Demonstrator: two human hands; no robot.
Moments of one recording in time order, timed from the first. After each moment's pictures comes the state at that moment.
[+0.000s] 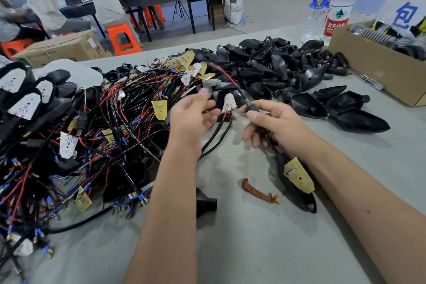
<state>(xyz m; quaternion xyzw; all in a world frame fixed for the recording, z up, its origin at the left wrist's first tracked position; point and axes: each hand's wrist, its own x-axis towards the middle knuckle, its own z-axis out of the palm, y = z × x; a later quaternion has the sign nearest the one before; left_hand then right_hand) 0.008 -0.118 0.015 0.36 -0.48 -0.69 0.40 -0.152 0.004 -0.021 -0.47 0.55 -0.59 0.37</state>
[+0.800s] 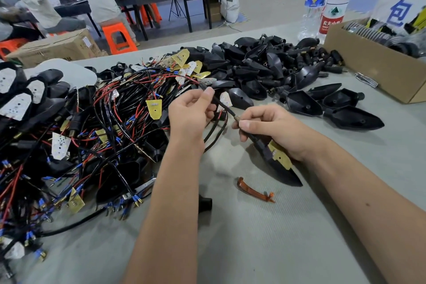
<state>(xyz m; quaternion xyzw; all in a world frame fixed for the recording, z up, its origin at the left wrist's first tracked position) -0.005 -0.112 0.016 0.35 -0.52 -0.65 0.43 -0.155 0.012 -0.015 -0.49 0.54 -0.54 0.41</state>
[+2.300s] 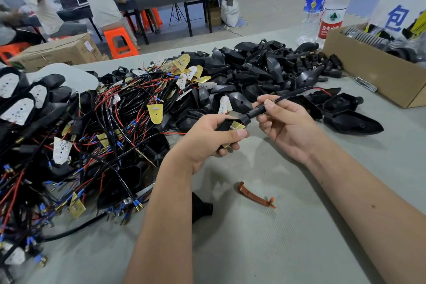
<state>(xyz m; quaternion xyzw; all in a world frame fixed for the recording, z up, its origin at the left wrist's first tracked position) 0.012 -0.102 0.008 0.25 -0.71 -0.65 0.13 -0.162 0.009 -0.022 -0.24 0.37 -0.78 0.44</state>
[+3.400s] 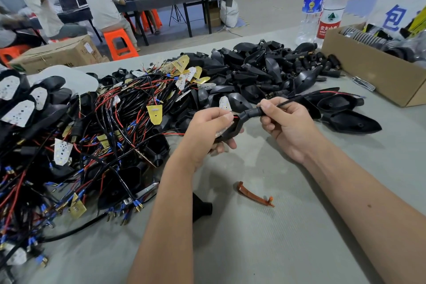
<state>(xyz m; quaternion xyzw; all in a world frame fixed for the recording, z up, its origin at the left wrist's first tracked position) 0.008 -0.102 0.006 0.24 -0.70 -0.63 0.22 -0.161 0.007 -0.021 -0.27 0.43 -0.77 0.38</state>
